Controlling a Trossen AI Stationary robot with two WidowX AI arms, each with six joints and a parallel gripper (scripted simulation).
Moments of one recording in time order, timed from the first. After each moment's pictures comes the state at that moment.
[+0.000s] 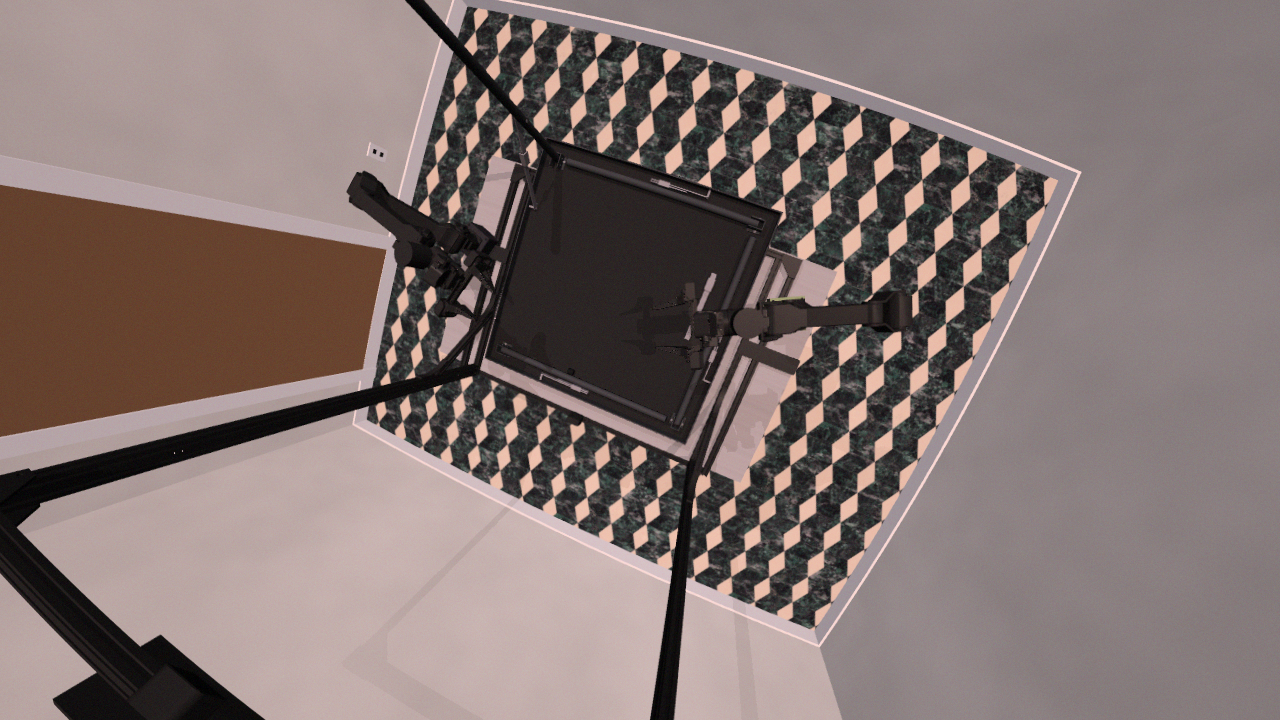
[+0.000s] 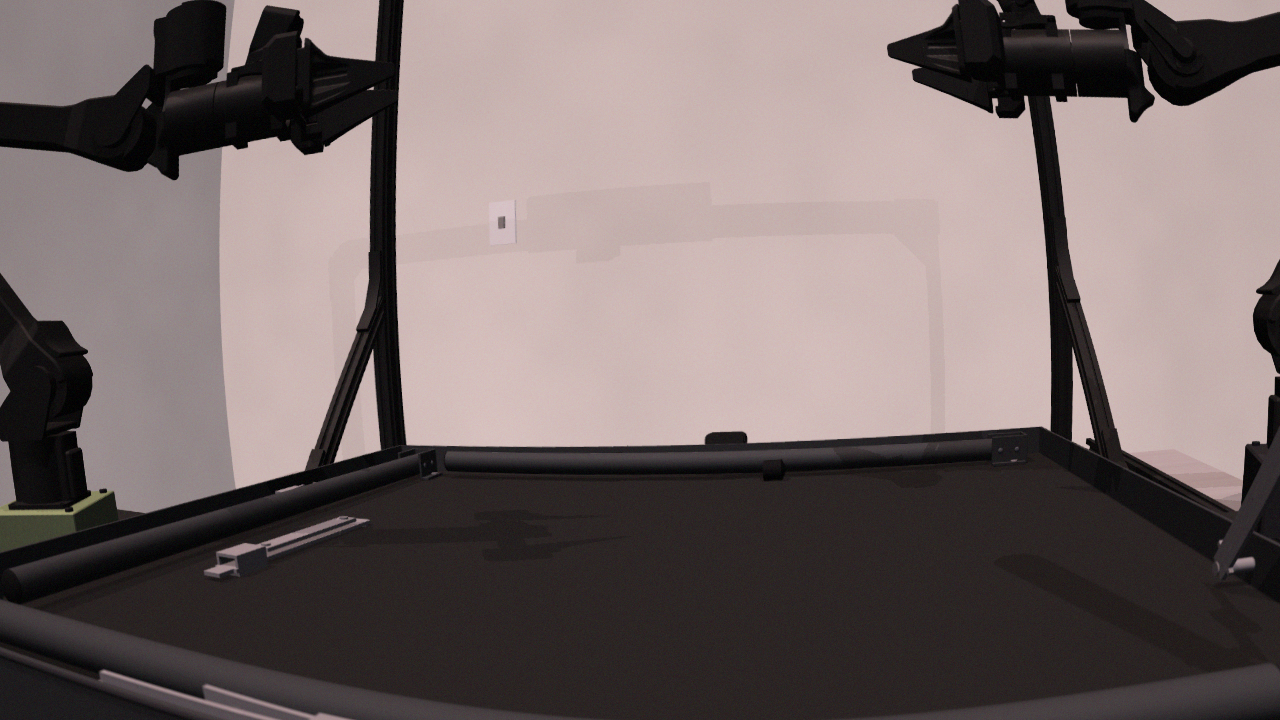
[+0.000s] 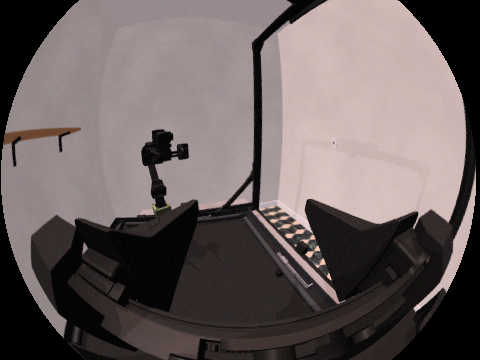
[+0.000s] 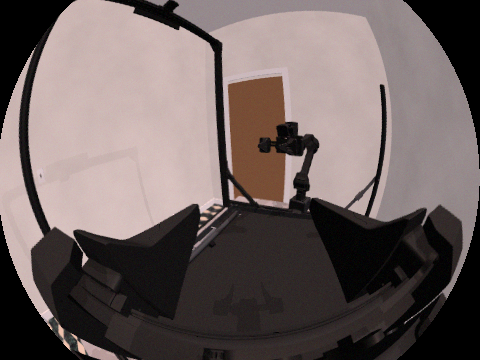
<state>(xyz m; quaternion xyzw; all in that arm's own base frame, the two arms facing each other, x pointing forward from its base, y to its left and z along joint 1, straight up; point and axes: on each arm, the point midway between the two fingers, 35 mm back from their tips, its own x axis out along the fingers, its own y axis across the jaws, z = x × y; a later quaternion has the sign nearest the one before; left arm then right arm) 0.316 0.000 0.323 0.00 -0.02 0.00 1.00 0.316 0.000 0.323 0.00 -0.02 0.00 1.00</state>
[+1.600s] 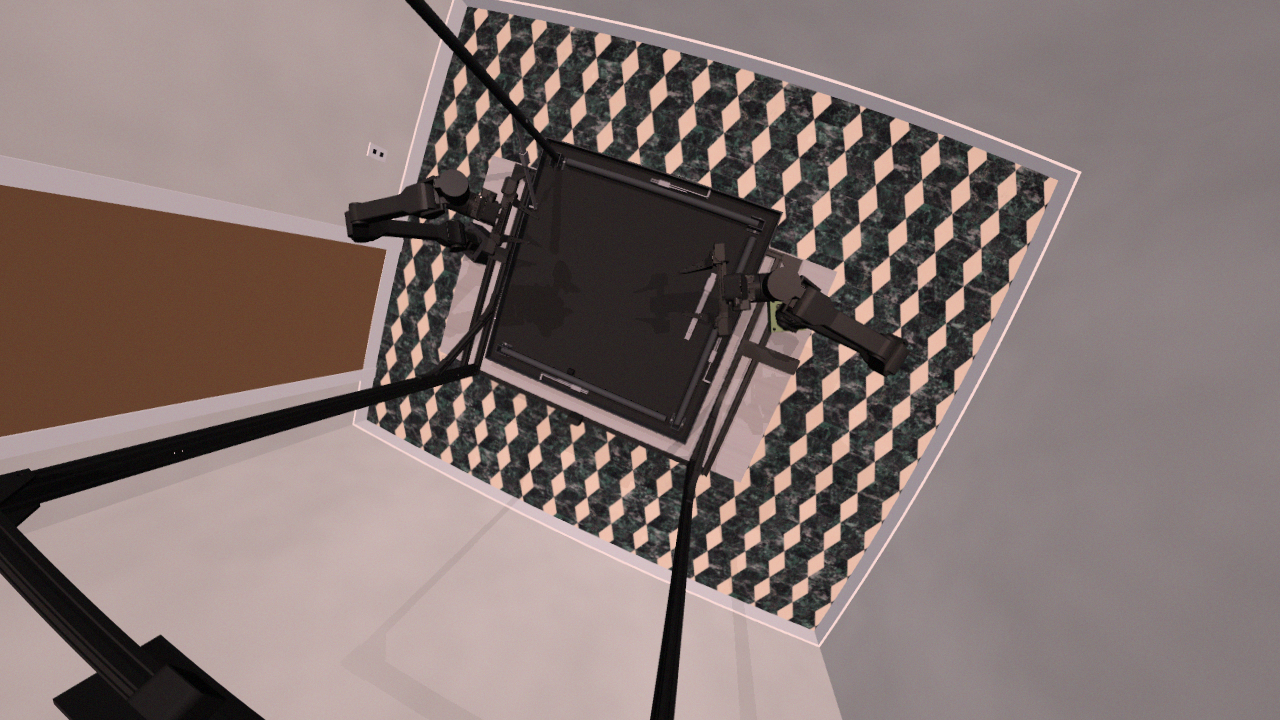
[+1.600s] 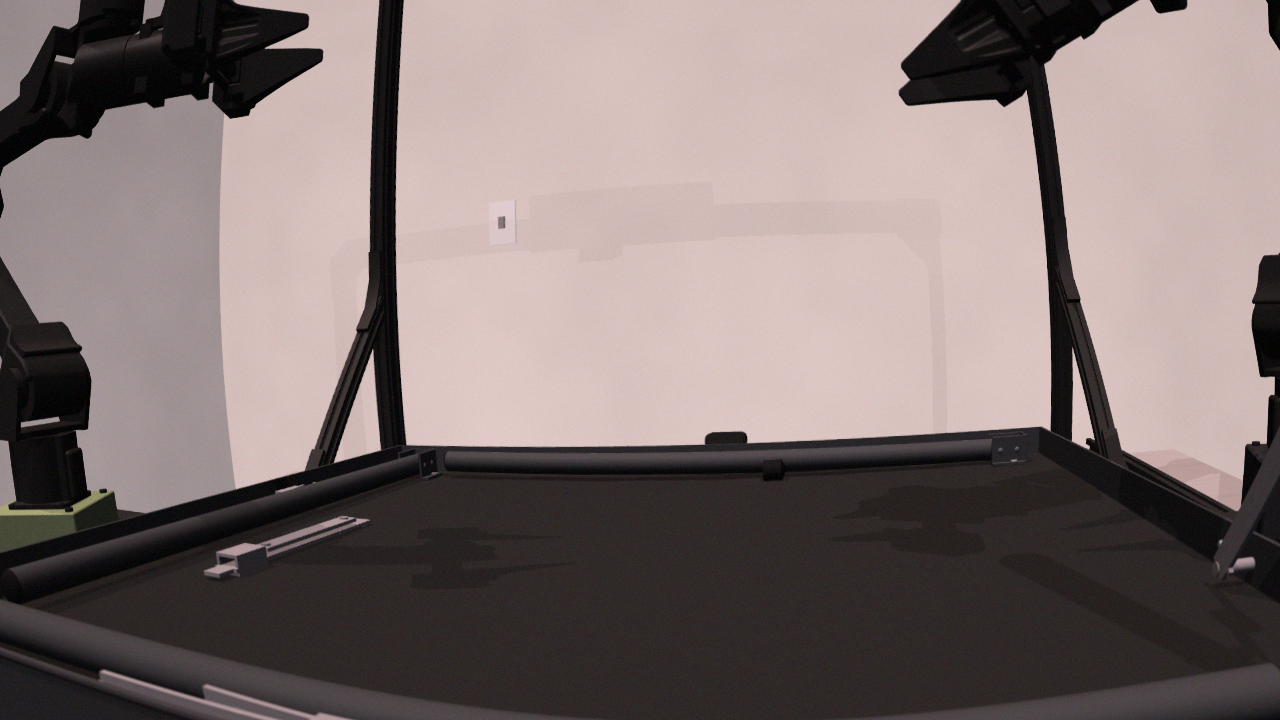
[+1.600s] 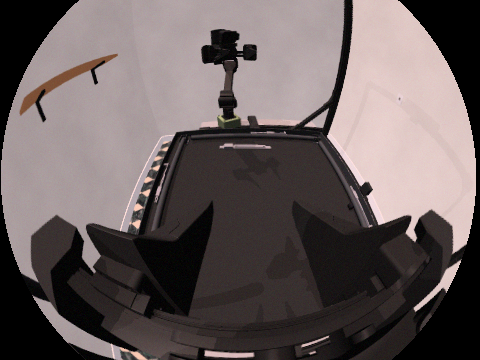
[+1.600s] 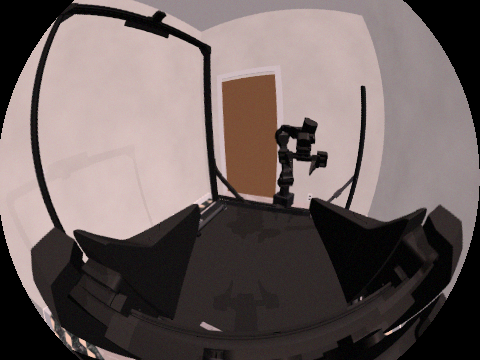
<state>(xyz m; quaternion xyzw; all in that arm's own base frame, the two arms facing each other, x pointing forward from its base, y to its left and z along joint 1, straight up) 0.275 0.198 0.268 -0.03 0.25 0.14 0.96 0.253 -0.068 0.349 0.00 -0.01 -0.01 1.00</state>
